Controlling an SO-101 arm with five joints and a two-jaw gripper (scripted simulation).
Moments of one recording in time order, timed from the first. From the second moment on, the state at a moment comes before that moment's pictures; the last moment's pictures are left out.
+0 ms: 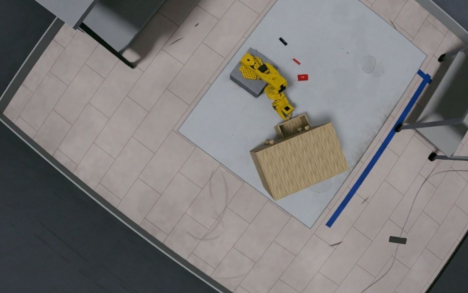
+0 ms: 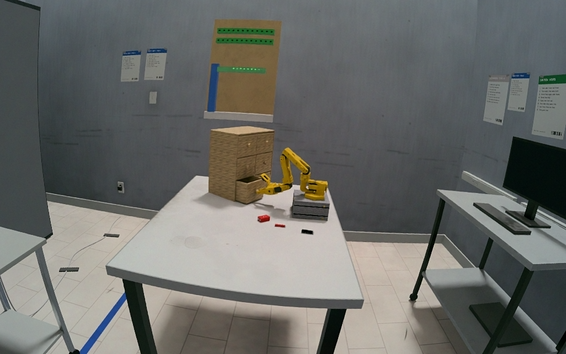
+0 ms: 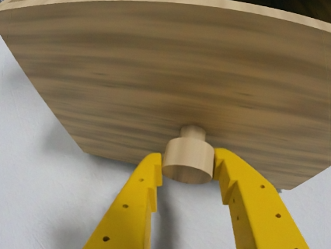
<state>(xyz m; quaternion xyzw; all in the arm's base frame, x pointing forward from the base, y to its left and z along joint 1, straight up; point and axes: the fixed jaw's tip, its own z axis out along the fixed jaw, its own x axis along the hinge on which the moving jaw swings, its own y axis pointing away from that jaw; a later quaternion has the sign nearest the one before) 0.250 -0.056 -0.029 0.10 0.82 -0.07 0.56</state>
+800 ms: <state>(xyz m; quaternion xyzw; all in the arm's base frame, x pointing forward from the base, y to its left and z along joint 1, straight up) 0.245 -0.054 -0.029 0.10 0.82 -0.07 0.56</state>
